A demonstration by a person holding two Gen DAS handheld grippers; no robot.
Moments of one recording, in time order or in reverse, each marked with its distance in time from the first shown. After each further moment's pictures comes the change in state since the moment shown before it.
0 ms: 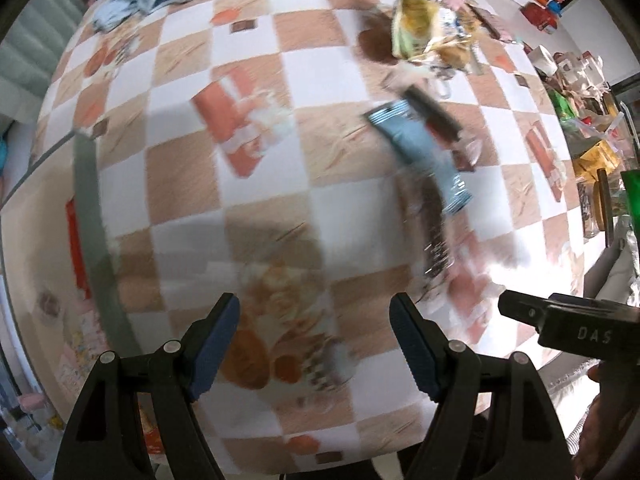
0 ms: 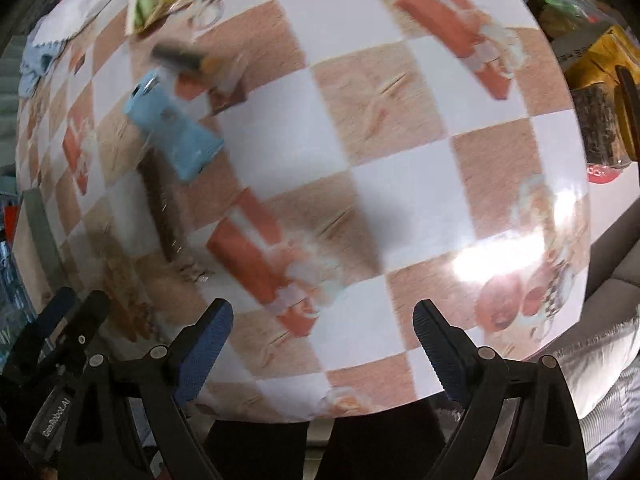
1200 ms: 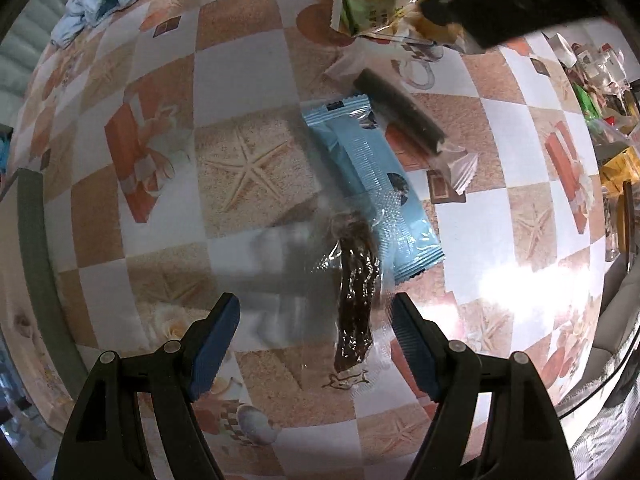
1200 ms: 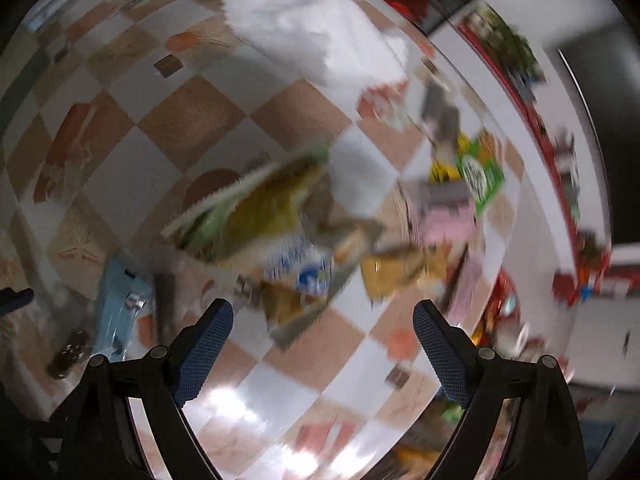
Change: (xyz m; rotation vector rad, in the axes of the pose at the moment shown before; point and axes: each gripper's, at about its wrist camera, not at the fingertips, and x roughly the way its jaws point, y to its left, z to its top) left arm 0.063 -0.080 0.037 -0.020 0.055 0.070; right arm -0.056 0.150 0.140 -1.052 -0.436 -0.527
